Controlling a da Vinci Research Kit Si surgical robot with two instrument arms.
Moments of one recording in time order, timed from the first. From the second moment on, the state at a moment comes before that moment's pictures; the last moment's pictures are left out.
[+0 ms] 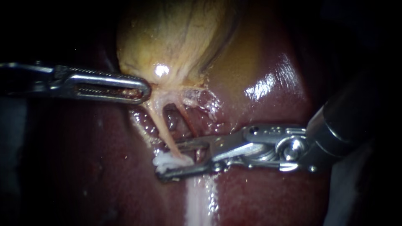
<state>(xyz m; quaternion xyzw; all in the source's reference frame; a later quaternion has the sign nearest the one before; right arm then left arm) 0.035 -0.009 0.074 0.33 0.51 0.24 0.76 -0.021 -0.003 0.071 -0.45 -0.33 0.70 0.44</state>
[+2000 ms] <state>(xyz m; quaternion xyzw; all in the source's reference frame) 0.023 -0.002 0.066 0.29 0.54 0.15 0.77 -0.026 -0.002 0.077 -0.45 -0.32 0.71 0.43</state>
